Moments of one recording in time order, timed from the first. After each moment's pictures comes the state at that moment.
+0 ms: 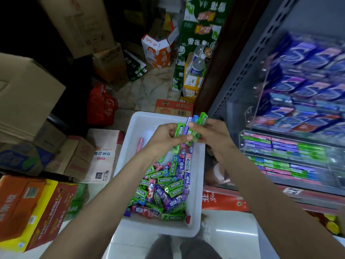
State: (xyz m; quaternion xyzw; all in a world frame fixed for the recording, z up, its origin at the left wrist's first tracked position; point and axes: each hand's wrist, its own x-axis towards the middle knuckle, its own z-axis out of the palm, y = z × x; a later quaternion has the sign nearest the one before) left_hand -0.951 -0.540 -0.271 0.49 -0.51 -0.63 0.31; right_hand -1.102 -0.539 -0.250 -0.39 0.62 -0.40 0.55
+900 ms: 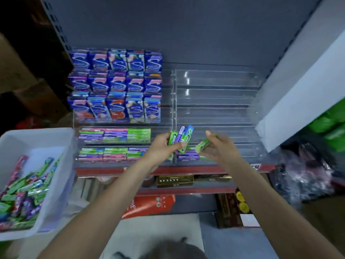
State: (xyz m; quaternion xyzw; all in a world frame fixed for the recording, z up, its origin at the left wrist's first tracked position) left_hand -1.413 -0.399 -0.212 0.49 -0.59 -0.59 0.26; right_hand -1.588 -0.356 -0.213 -0.21 0.62 -0.51 0.55
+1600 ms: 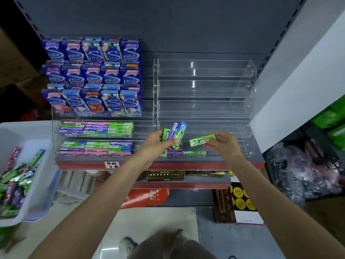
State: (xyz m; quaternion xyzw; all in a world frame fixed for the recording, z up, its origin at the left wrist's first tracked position) left_hand -1.471 -0.392 -0.222 0.55 -0.56 -0.58 0.22; right_hand -1.678 -0.353 -0.248 -0.31 0.65 -0.48 0.50
